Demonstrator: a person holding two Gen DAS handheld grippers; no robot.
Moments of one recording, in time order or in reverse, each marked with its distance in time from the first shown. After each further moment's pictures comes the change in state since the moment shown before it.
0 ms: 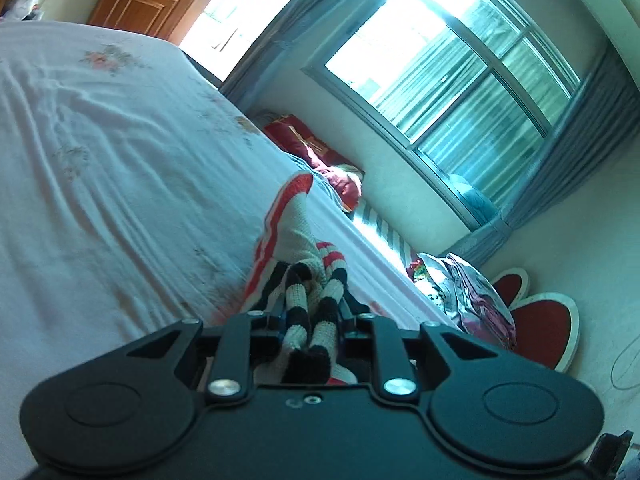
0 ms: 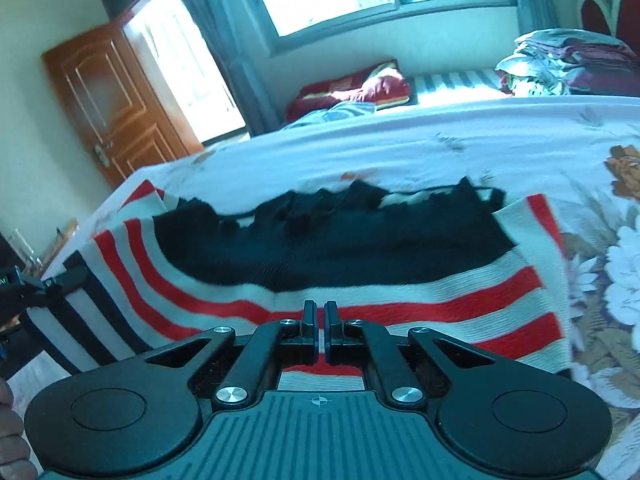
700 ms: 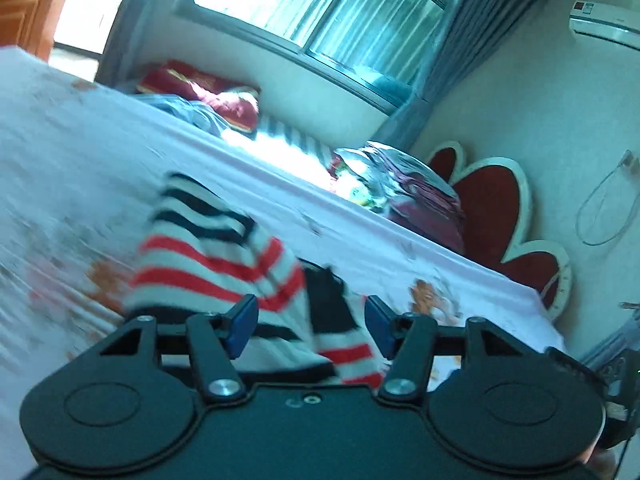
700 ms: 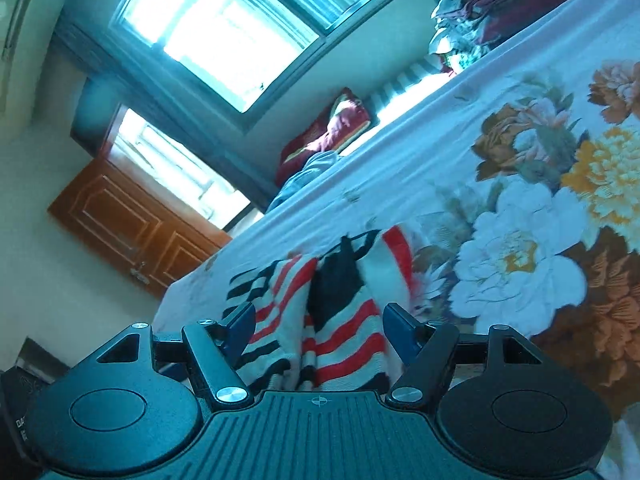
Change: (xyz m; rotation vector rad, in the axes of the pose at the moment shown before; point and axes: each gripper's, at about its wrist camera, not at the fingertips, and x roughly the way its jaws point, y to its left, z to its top) left arm 0.030 -0.111 -0.056 0.331 0.216 -0.117; right arm -0.108 -0.136 0.024 0.392 -0.090 0.199
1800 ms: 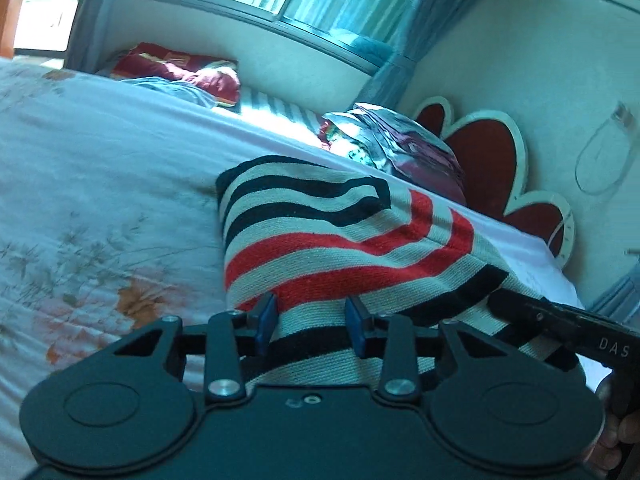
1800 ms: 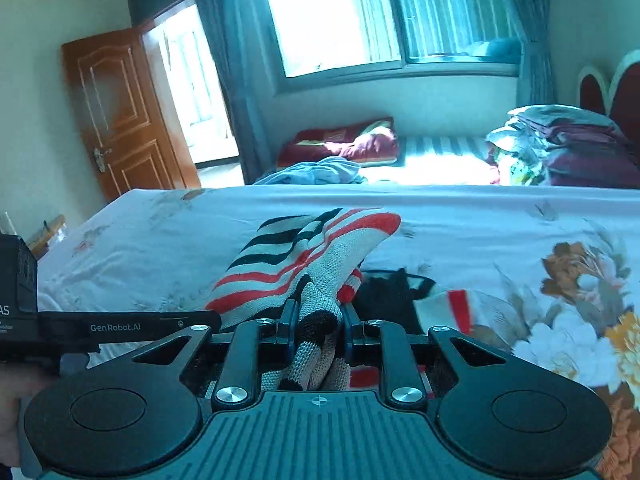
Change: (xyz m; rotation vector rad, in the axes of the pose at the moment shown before) left arm 0.051 0.039 0.008 0.145 0.134 -0.100; right arm 0.056 0.092 -0.051 -0.535 -0.023 -0.245
